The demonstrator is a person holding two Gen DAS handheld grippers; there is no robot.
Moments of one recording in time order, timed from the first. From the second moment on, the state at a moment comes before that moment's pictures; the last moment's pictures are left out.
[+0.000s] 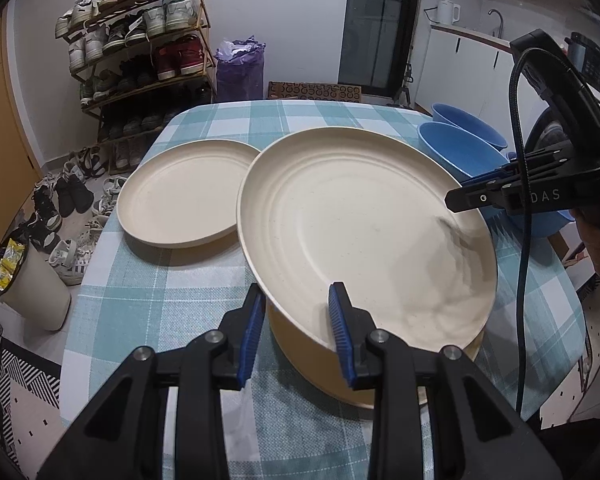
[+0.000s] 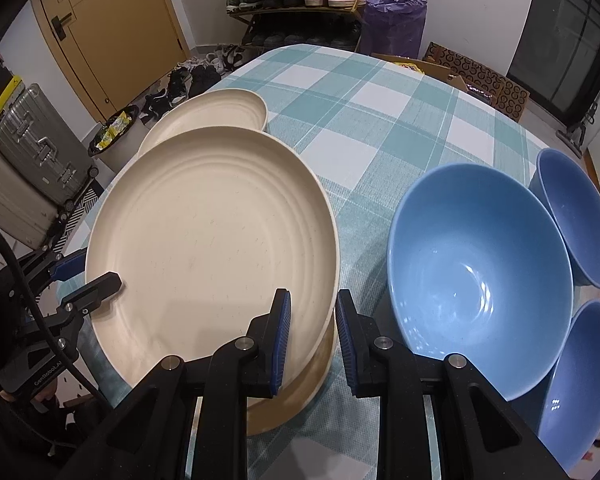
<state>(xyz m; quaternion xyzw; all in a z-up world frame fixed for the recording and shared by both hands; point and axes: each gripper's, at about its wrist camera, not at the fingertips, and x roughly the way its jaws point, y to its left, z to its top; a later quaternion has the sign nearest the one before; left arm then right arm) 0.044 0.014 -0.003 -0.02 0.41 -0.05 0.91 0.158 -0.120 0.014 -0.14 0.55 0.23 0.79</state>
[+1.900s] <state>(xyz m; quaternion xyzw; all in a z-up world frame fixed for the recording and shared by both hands) 0.042 0.000 -0.042 0.02 0.45 -0.06 0.89 0.127 -0.111 -0.036 -0.19 0.58 0.21 0.76</state>
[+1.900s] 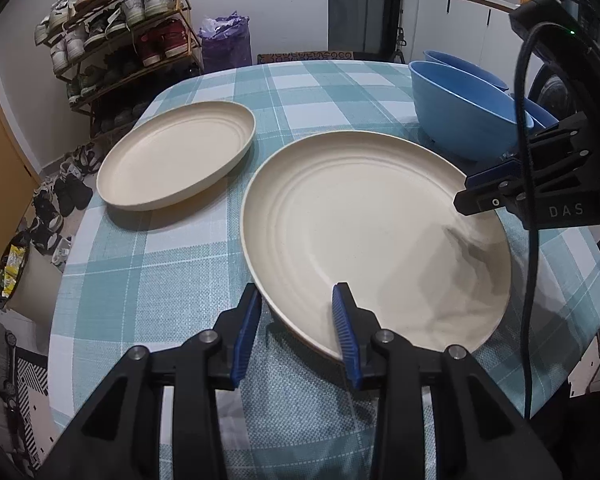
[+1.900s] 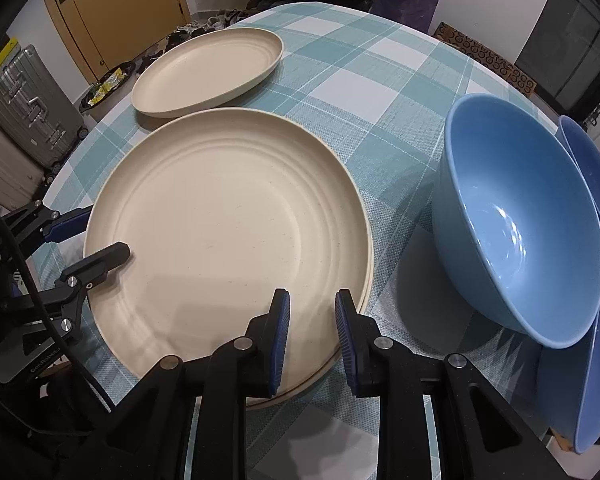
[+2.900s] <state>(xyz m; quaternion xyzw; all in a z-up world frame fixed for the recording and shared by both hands) 0.049 0.027 -0.030 -0.04 0.42 -0.05 0.91 0.124 -0.113 -0.016 -0.15 0.54 0.27 0.79</state>
